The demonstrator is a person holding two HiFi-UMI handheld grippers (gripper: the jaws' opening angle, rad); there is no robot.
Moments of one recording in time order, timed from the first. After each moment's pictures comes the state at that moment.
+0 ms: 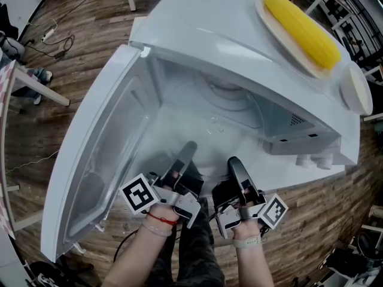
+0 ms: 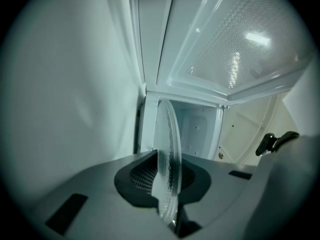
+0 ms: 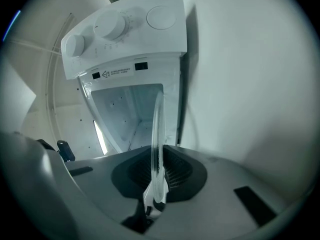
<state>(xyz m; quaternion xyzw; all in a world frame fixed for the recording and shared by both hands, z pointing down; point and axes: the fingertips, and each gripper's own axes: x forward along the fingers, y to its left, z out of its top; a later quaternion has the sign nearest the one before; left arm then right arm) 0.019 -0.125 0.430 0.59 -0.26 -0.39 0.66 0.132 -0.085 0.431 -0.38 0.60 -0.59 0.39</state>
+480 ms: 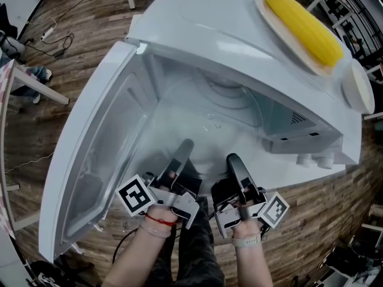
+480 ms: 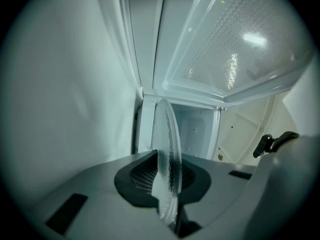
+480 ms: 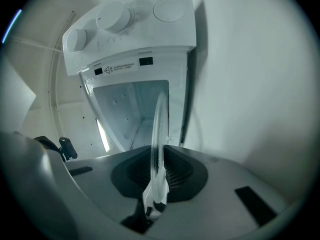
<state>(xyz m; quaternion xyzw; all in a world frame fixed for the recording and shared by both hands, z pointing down) 0.013 -0.126 0.426 0.59 -0.27 -0.40 0.65 0.128 -0.090 0.424 -0.37 0.61 -0.59 0.38</state>
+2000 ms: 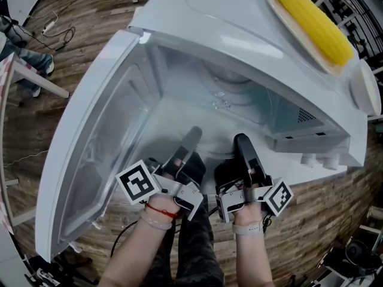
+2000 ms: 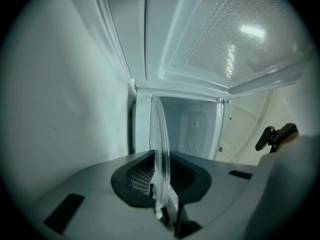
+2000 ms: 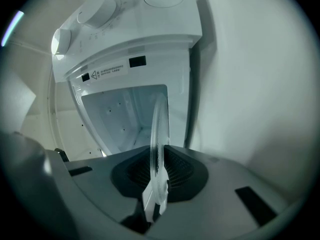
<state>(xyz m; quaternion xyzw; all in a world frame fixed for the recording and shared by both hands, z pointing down) 0.024 -0.145 0.422 0.62 -0.25 -0.37 0.64 0.141 -0.127 0.427 -0.39 0.59 -0.58 0.42</state>
